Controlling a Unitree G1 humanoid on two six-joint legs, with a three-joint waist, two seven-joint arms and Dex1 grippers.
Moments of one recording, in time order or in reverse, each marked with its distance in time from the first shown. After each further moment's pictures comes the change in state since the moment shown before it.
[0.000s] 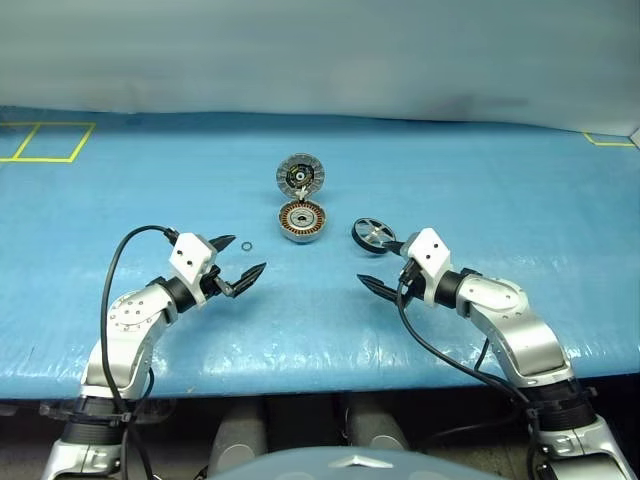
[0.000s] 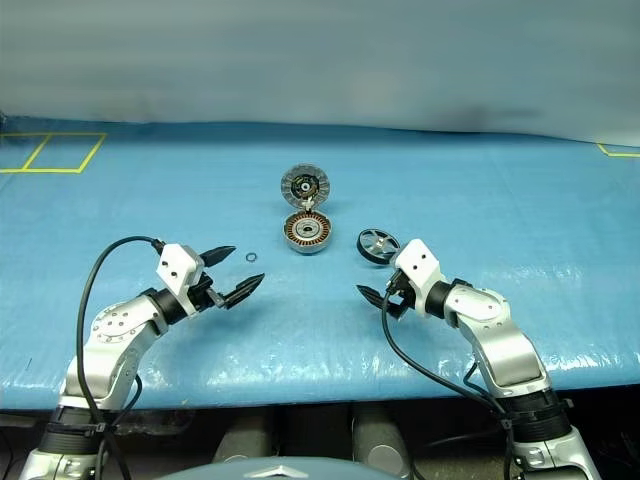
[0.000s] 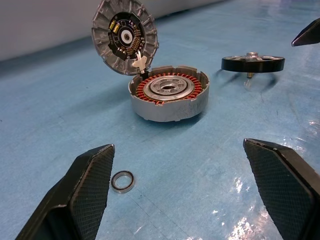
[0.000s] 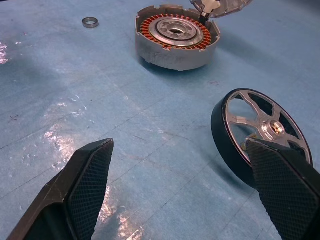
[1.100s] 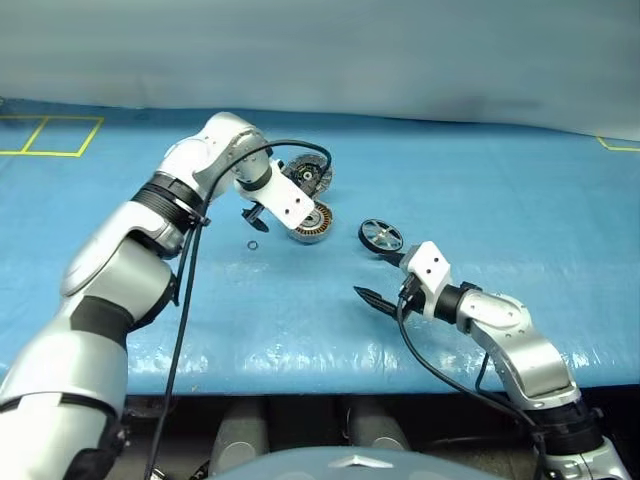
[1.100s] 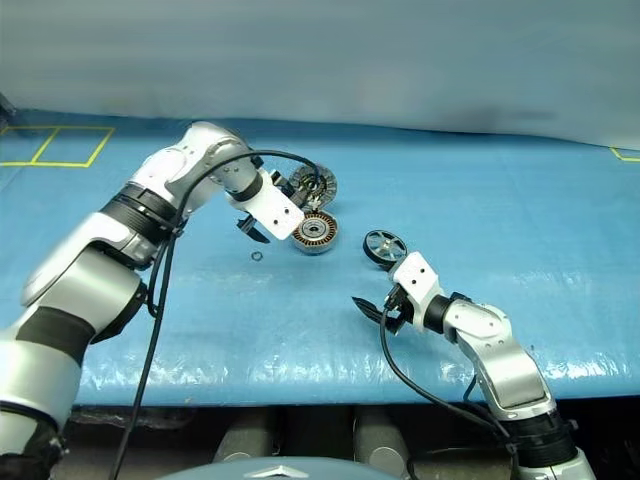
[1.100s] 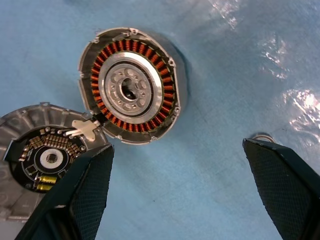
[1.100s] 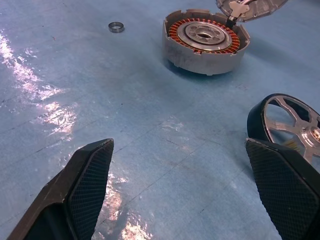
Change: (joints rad) left arm -1.237 -0.011 -0.786 0.931 0.805 -0.611 -0.650; right arm 0.112 0.001 -0.005 -0.124 0.022 0.005 -0.020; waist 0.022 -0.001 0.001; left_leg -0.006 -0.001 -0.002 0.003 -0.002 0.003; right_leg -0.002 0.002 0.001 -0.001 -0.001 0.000
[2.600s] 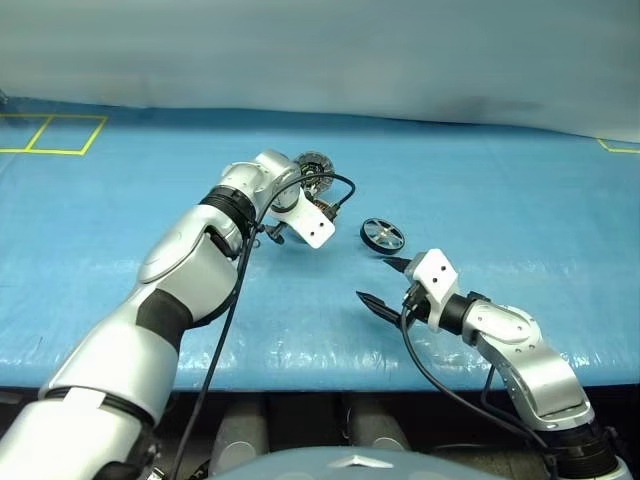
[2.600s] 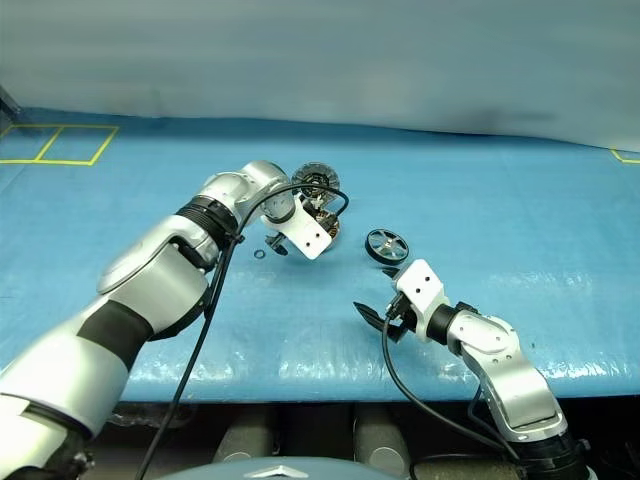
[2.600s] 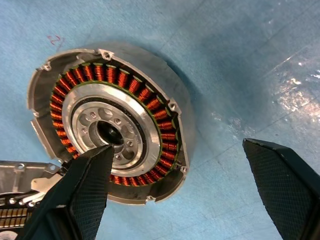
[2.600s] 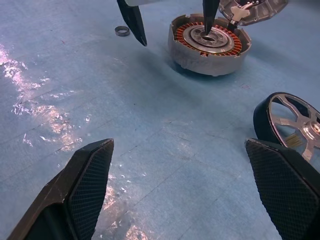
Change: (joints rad) left arm -0.060 -0.280 -0.038 0.462 0.214 -0.023 0.298; right arm 0.070 -0.003 -0.015 -0.105 0.019 0.042 -0.054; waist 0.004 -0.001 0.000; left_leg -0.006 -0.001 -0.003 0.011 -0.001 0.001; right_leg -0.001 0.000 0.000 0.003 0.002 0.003
